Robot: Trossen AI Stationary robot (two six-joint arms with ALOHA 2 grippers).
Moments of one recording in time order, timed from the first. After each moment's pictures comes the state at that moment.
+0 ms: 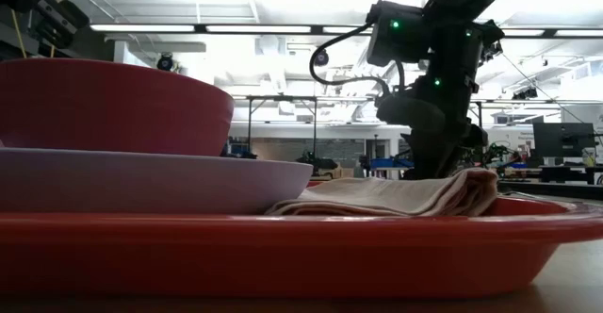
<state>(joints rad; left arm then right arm) -0.54 0.01 0.36 -0.45 -0.14 -0.43 -0.01 1.67 0.90 -0.54 0.11 0.82</state>
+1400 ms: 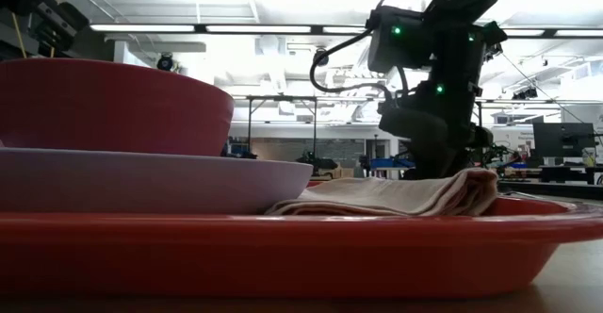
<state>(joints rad) -0.54 0.01 0.36 -0.47 -0.14 -0.42 0.00 1.72 0.90 -0.56 0.17 0.86</state>
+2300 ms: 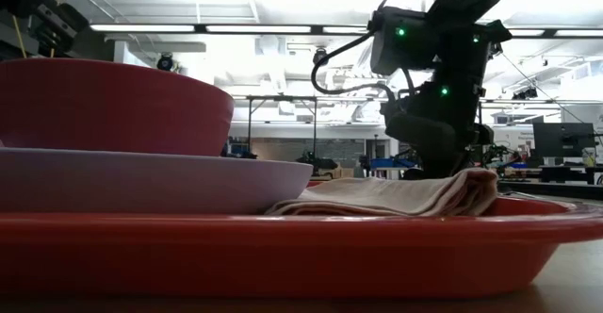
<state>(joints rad) -0.54 0.01 0.36 -0.48 -0.14 -0.41 0.02 1.73 0.90 -0.60 0.22 0.83</state>
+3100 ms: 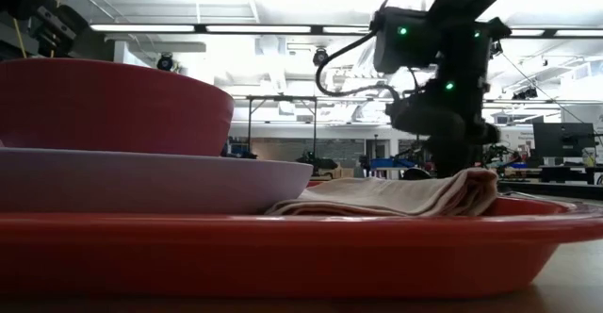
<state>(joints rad) -0.54 0.01 0.36 -0.49 -0.14 -0.42 0.02 1.68 0.90 -0.64 0.12 0.82</state>
